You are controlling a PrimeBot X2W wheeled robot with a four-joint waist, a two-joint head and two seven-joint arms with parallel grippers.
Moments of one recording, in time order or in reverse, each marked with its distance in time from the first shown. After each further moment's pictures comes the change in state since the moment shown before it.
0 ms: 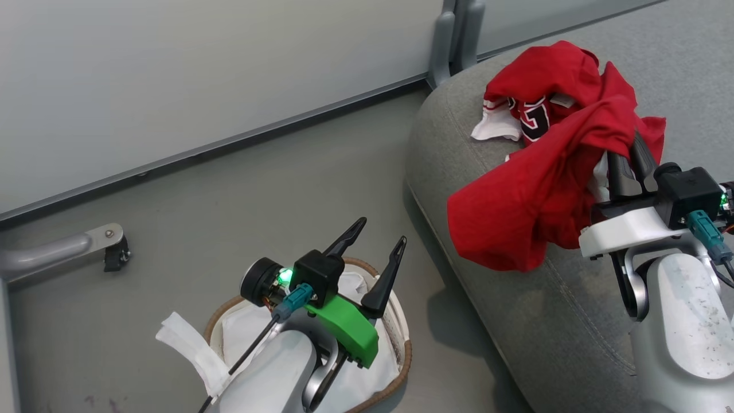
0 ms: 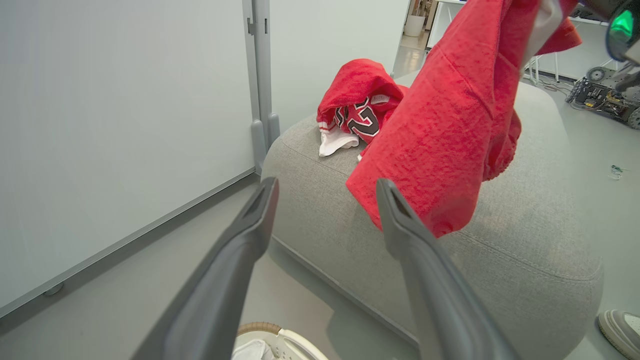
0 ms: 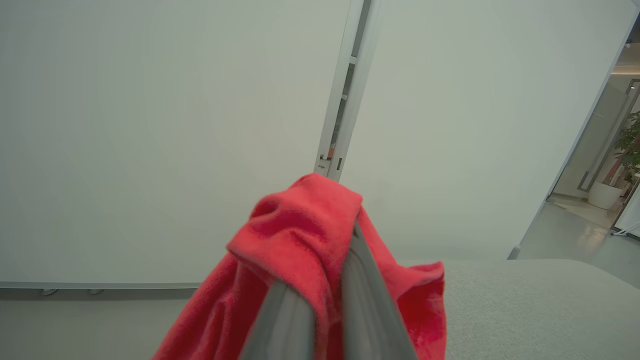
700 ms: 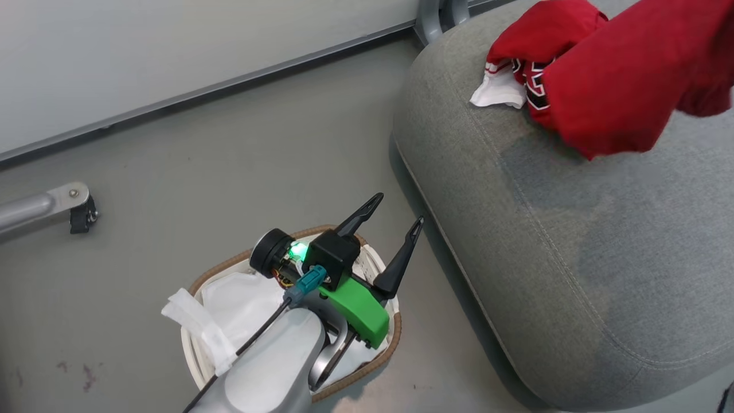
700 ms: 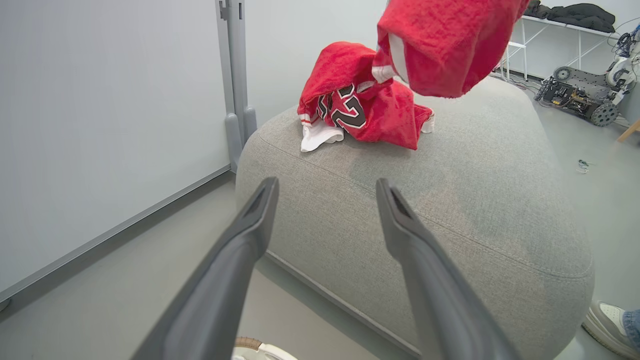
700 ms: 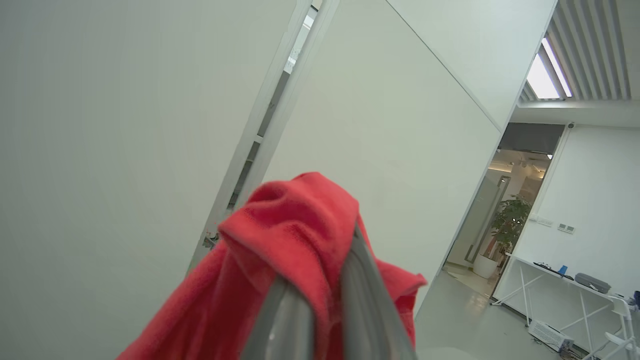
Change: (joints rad) left arm -0.075 0.006 -0.052 -0.022 0.010 -0.001 0.000; right arm -0.318 -0.181 -0.155 -0.014 -0.037 0.000 0.000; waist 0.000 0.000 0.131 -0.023
